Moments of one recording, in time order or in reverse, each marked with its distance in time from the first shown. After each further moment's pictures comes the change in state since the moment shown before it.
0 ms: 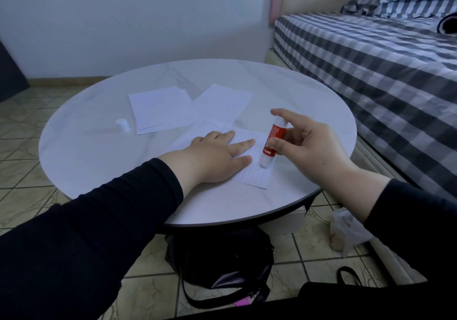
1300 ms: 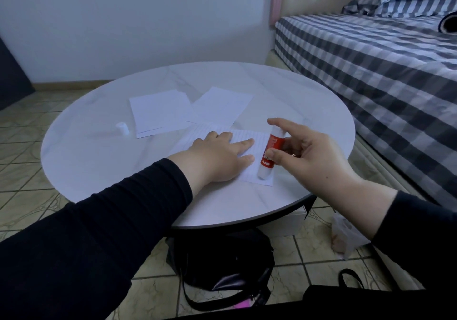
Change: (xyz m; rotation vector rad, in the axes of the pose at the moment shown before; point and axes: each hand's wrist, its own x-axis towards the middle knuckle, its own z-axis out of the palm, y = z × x) left_hand 0.005 0.017 -0.006 0.026 -0.002 -0.100; right_hand -0.018 -0.010 -0.005 -0.023 -0.034 -0.036
